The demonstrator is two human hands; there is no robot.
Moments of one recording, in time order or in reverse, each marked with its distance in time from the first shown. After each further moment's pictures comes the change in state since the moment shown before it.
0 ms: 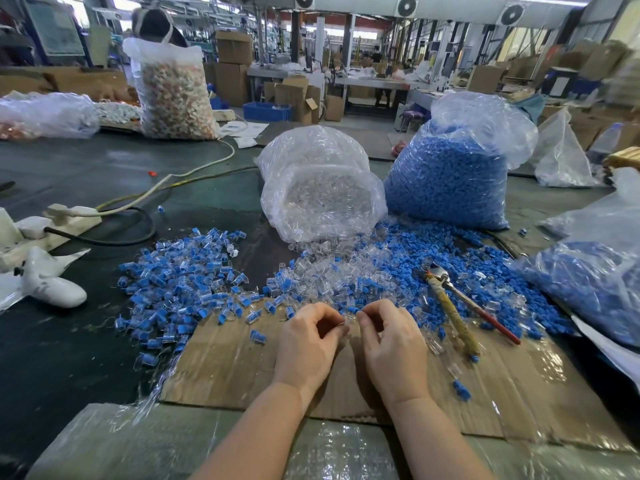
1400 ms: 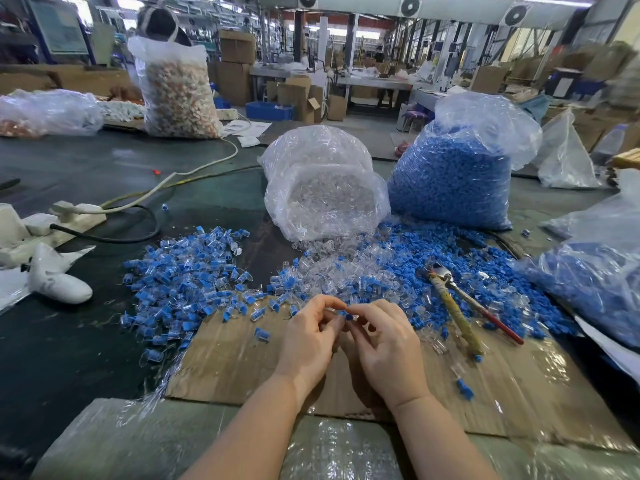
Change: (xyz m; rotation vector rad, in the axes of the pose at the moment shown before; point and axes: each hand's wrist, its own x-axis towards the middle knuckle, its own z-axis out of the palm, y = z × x) left_hand 0.004 -0.006 0.000 -0.377 -0.128 -0.152; right_hand 0.001 -0.003 0.000 0.083 -0.076 -0.217
